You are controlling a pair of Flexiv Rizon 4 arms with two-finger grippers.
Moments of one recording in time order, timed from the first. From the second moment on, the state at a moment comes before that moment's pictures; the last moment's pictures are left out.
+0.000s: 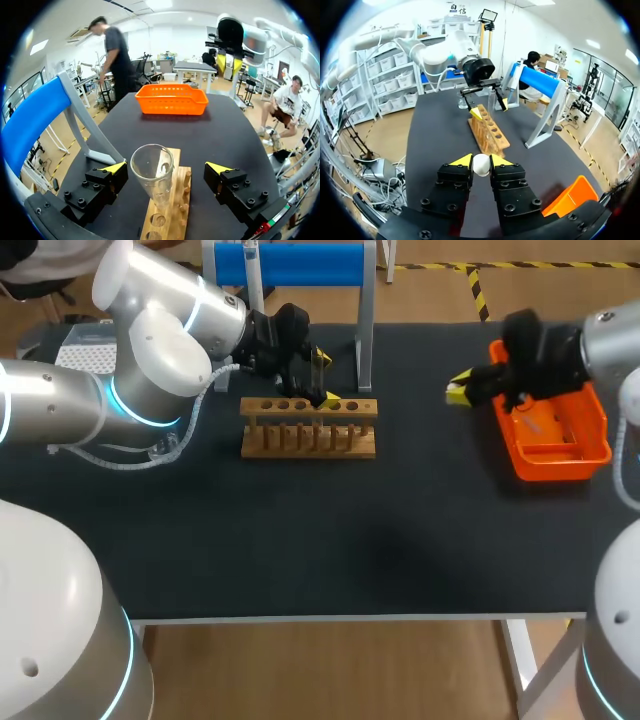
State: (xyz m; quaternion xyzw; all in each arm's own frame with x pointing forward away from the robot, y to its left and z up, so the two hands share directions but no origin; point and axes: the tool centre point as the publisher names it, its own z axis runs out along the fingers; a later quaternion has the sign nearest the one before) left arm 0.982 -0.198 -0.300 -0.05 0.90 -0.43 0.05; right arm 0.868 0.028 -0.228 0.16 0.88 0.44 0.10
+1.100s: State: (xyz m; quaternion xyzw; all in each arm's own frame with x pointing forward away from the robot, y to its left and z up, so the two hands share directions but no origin) left arm 0.982 -0.198 -0.300 -0.05 0.90 -0.43 0.05; right arm 0.924 0.122 -0.209 0.07 0.89 0.46 0.04
